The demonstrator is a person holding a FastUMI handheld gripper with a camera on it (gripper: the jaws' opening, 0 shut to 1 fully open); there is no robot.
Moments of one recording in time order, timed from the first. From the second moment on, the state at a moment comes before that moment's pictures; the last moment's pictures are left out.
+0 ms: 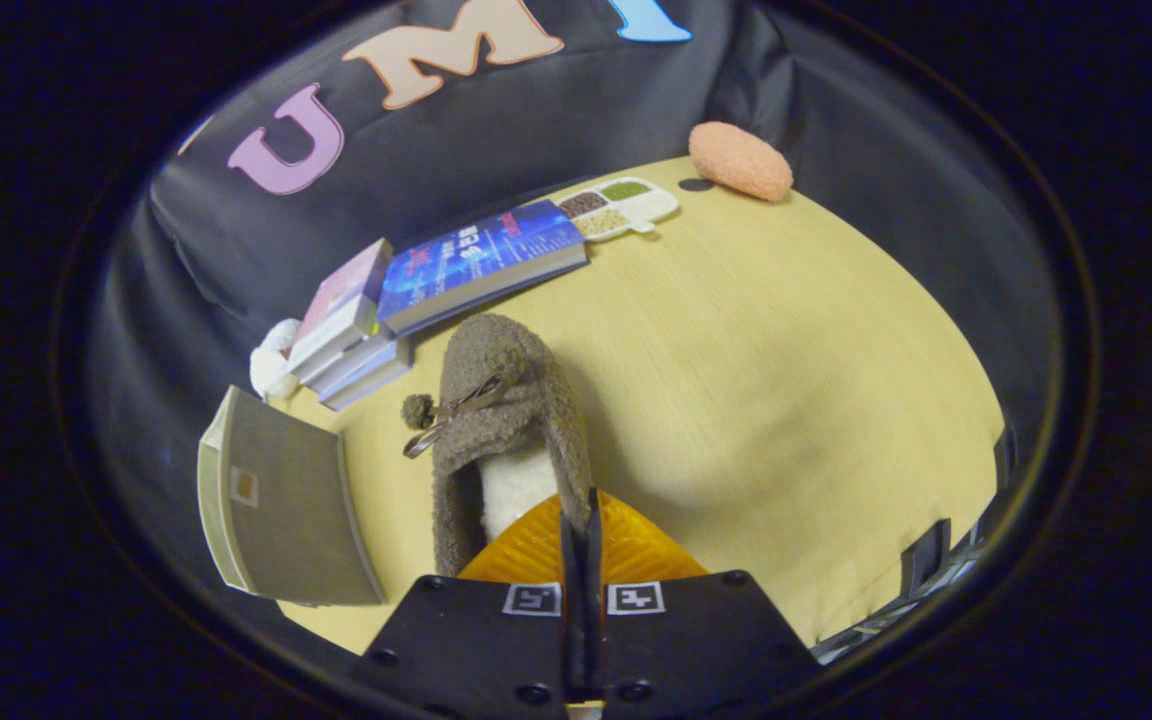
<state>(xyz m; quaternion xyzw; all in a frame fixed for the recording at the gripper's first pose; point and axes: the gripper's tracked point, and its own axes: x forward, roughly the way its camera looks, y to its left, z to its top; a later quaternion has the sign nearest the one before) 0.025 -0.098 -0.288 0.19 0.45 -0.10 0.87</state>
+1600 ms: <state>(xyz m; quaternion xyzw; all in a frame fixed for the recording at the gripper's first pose) 0.047 0.201 -0.189 0.24 0.40 0.02 0.88</state>
